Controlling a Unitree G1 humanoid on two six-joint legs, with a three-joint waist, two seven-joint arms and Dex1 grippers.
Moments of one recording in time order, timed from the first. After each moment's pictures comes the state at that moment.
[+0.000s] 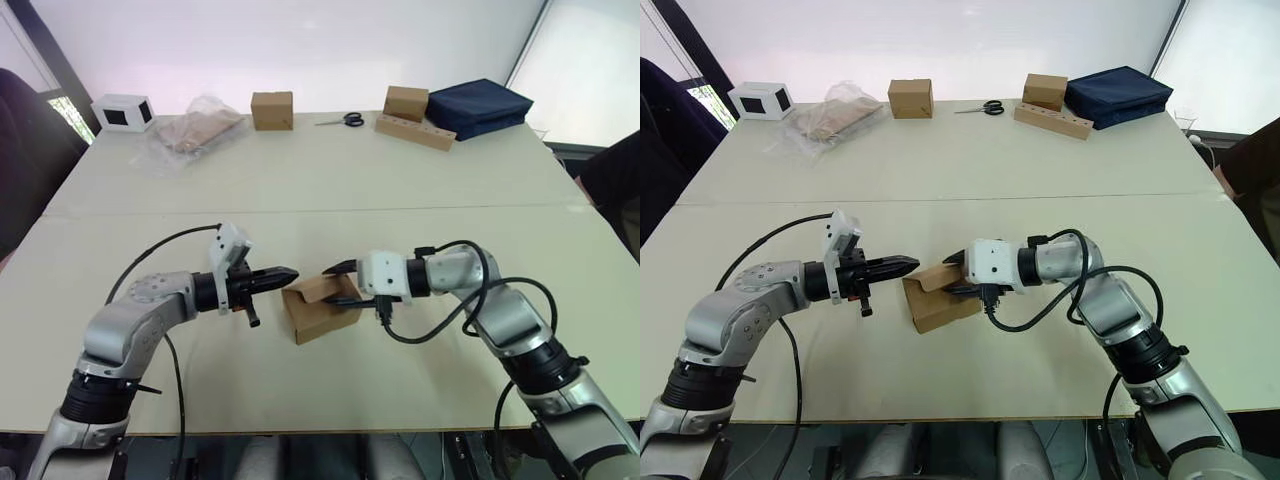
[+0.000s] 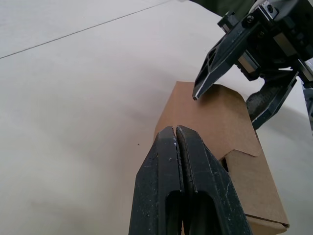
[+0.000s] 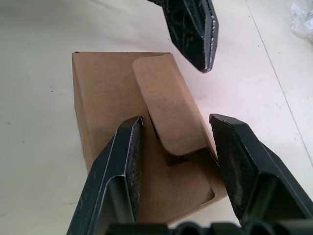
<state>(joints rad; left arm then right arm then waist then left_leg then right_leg) -0.35 0.59 -0.01 -0.25 -0.62 0.72 -0.88 -0.57 -0.60 0.33 -0.17 0.05 0.17 1.10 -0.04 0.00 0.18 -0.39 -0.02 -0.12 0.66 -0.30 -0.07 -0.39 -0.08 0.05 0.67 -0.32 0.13</state>
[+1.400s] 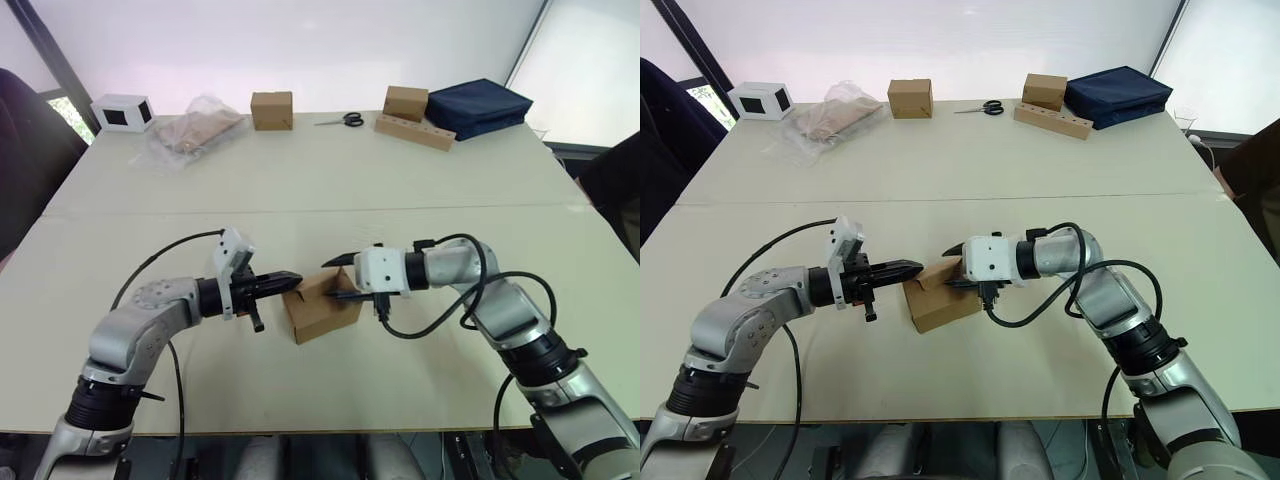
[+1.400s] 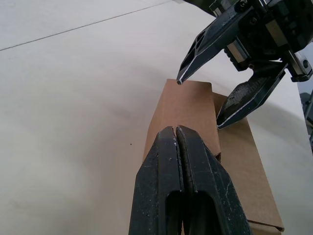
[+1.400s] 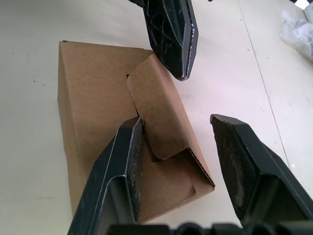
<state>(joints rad) -0.33 0.56 -0.01 -0.25 -0.62 0.71 -0.87 -0.60 -0.60 0.34 -0.13 0.01 0.09 1.08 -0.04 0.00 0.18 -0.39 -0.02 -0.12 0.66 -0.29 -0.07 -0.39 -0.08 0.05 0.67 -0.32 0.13</state>
